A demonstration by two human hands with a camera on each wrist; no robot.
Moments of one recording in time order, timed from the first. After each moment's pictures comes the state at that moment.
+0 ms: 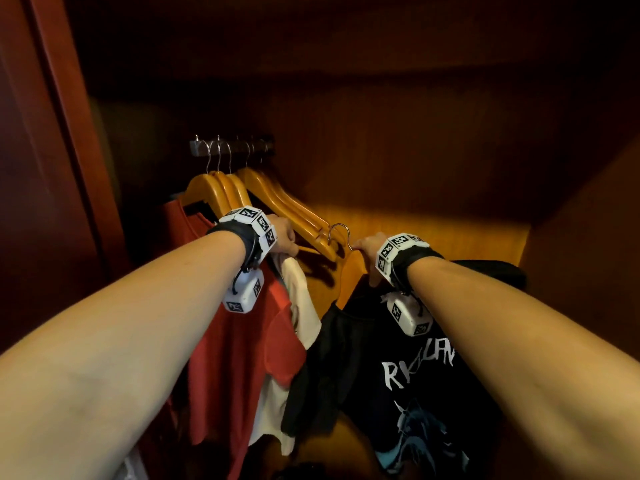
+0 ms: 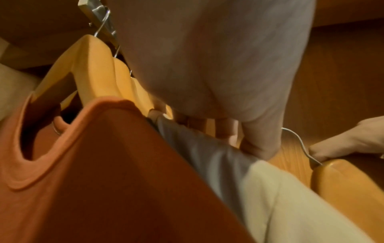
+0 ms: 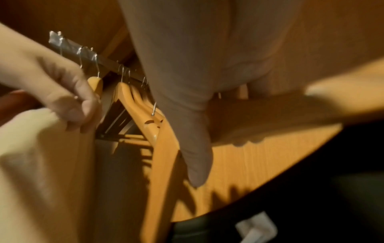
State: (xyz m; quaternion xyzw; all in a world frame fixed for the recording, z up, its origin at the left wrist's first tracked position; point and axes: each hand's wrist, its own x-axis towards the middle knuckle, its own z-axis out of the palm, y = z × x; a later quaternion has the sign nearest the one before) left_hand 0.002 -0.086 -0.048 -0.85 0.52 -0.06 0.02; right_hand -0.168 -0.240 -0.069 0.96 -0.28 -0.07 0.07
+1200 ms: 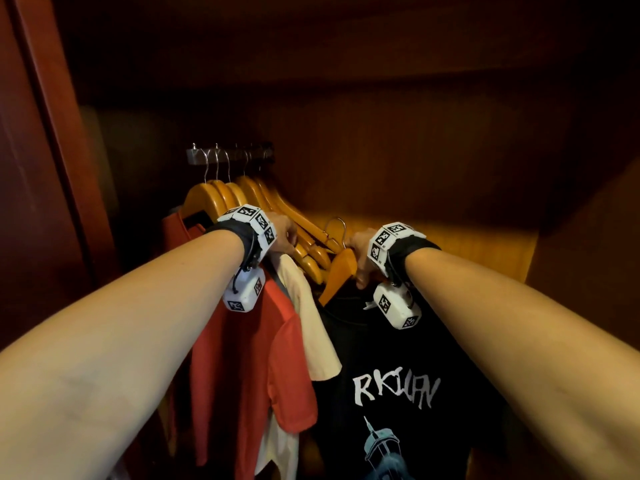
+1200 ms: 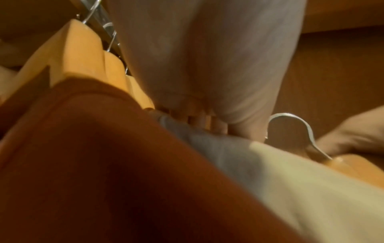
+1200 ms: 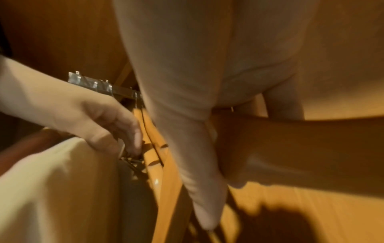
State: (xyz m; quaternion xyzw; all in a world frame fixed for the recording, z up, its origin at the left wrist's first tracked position) left_hand 0.016 -0.099 -0.035 -0.84 0.54 -0.08 0.00; right_hand -0.139 -0.235 -0.039 0.95 -0.29 -0.09 0.06
